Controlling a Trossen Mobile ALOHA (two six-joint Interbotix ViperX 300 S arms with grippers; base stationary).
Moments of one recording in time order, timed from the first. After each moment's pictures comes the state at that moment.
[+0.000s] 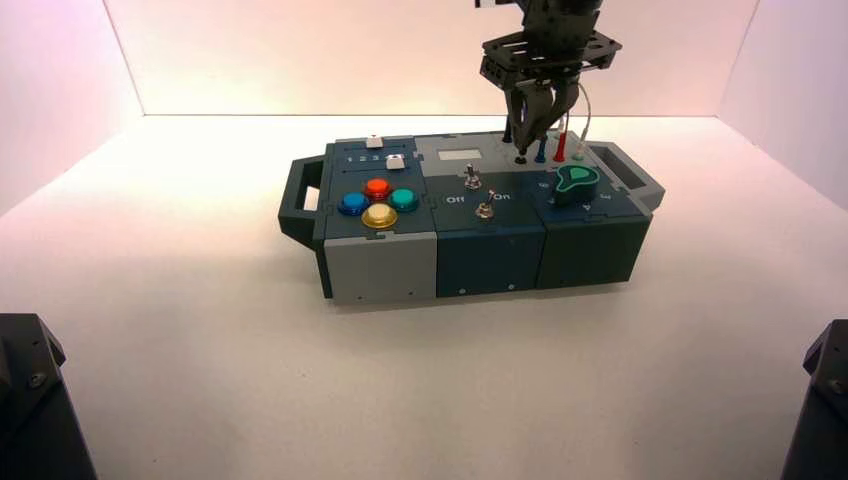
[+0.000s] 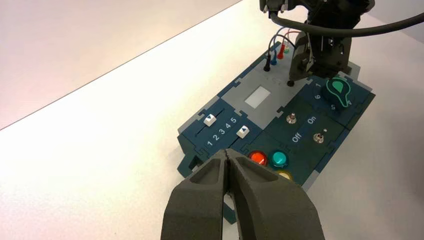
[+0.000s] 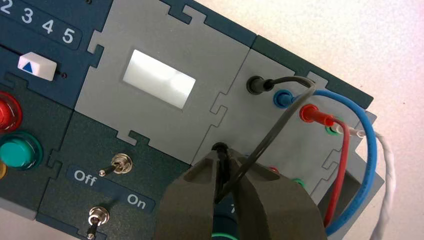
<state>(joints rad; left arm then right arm) -0.41 -0.78 1.03 -0.48 0.46 0.62 0.46 0.15 0.51 0.02 0.69 -0.11</state>
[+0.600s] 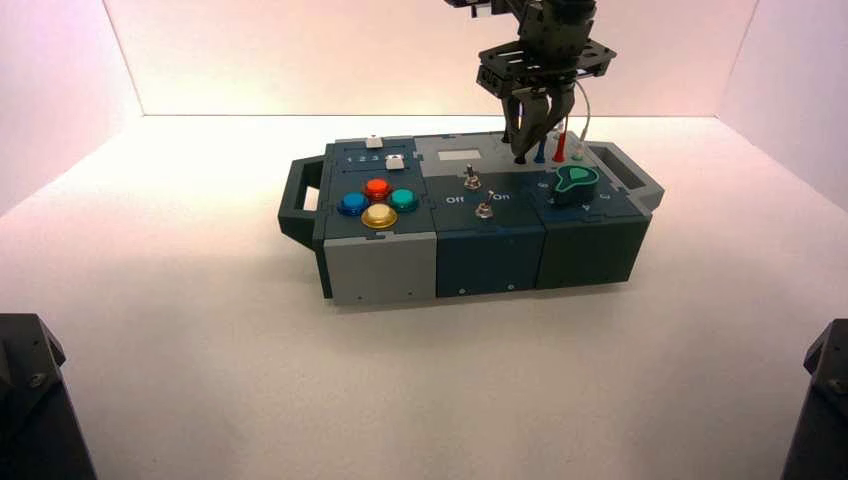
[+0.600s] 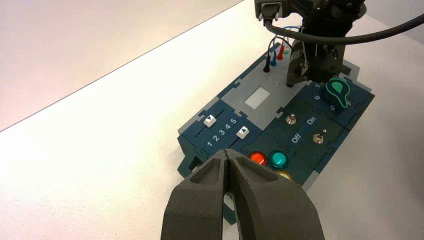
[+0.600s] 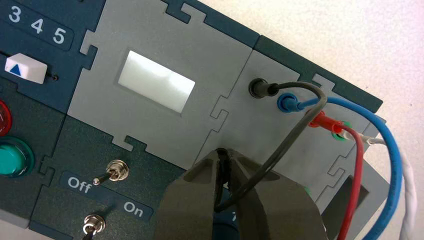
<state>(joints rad) -0.41 -0.78 1.03 -0.48 0.46 0.62 0.47 0.19 0.50 0.02 0.69 -0.11</state>
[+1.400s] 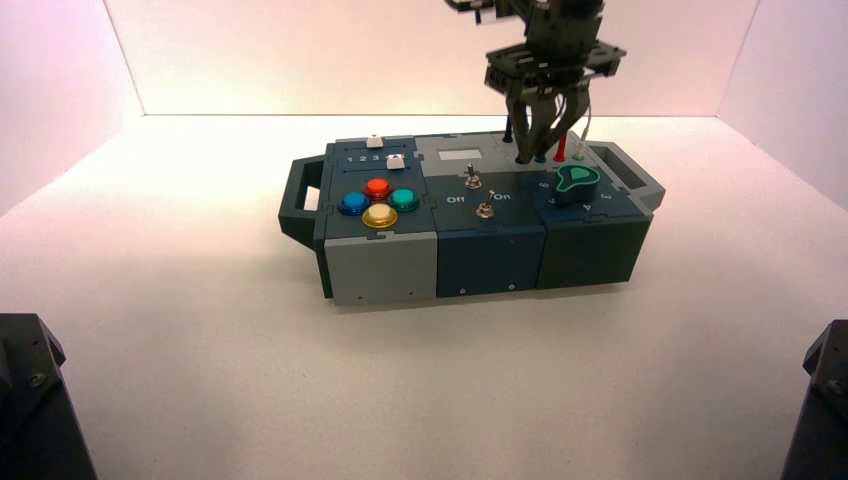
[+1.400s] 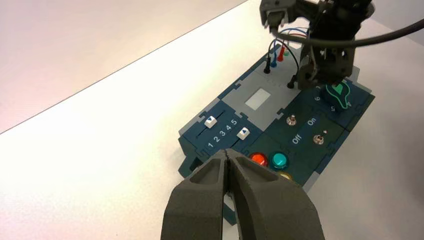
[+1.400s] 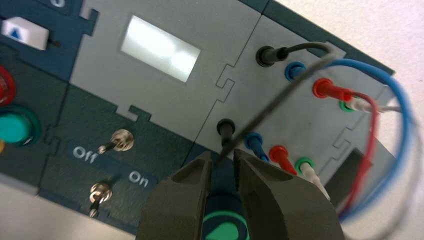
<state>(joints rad) -0.41 -0.79 1.03 -0.48 0.46 0.63 0.47 0.15 0.51 0.02 0.80 -0.11</state>
